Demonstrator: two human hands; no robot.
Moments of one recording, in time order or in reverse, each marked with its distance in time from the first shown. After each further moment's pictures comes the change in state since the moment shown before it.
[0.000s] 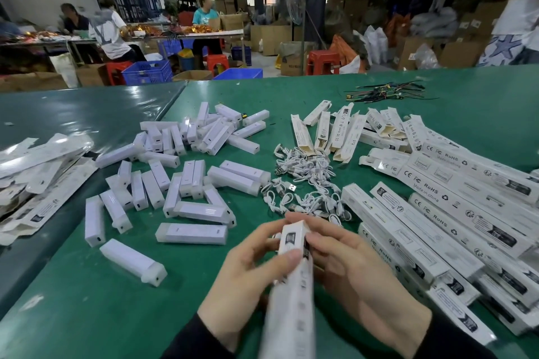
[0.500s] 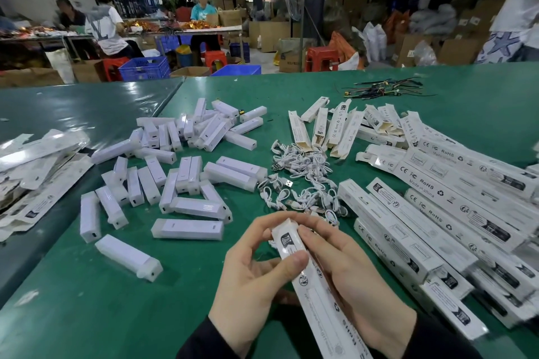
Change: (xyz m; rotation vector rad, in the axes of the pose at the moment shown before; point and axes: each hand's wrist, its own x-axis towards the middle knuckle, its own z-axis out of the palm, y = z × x) left_hand -0.002 -0.013 0.014 0.028 0.049 0.139; right_hand -0.005 0.005 0.007 -0.004 0.106 0.045
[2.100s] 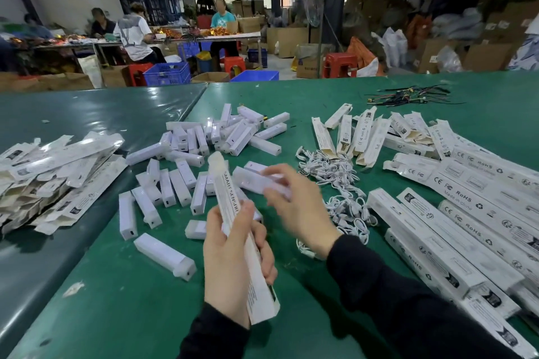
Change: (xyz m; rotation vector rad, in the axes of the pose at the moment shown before) left_hand 0.014 0.021 -0.034 -0.214 0.354 0.072; right_hand 0.114 0.002 0.050 -0.896 0.084 -0.506
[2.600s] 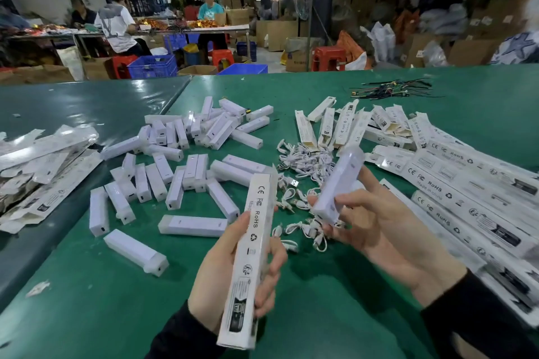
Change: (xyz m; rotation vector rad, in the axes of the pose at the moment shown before) left_hand -0.009 -0.008 0.004 -0.176 -0.511 -0.557; right_hand -0.068 -0.006 -0.113 1.028 -0.085 0.388
